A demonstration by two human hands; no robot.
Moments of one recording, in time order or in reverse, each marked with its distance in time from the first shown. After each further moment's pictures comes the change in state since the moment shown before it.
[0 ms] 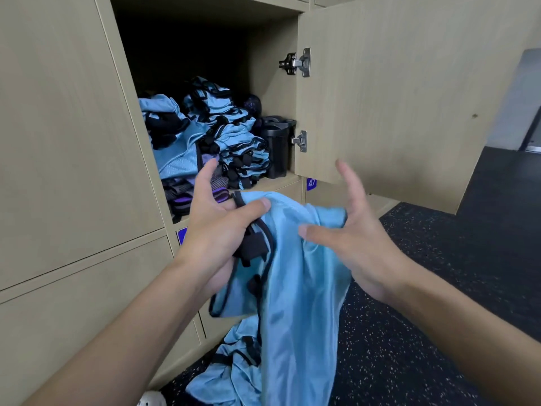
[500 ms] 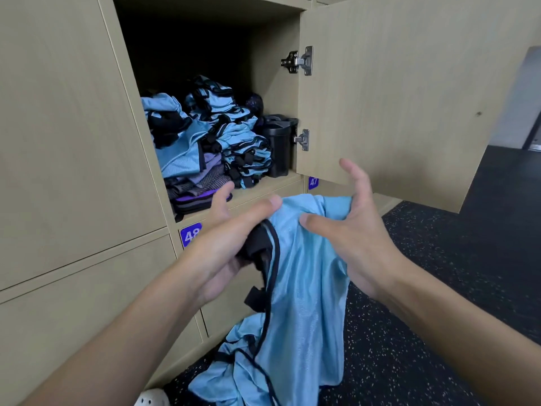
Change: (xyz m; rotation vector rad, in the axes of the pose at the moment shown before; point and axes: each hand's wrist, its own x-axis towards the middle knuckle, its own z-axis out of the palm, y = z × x) left_hand -0.005 -0.004 -0.005 0.029 -0.146 -0.208; right_hand 0.003 -0.001 0.011 0.083 0.145 -0.010
